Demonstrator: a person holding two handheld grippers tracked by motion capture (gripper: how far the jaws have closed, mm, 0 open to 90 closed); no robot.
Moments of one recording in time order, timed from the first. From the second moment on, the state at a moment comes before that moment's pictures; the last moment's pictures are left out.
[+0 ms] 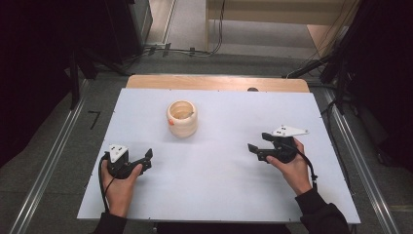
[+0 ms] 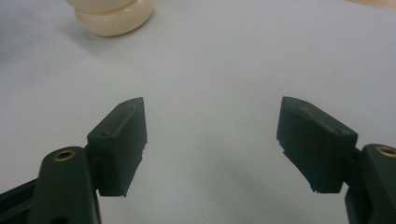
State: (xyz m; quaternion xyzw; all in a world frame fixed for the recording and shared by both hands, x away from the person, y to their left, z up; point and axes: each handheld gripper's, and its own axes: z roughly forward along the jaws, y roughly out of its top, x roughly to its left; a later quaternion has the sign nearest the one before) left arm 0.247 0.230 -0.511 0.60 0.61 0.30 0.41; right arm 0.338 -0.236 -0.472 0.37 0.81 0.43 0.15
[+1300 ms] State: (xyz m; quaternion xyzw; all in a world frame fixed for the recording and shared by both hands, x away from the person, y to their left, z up) left arm 0.245 0.230 -0.510 0.61 0.61 0.30 0.41; right arm 0.304 -0.306 -0.475 0.43 0.78 0.43 0.17
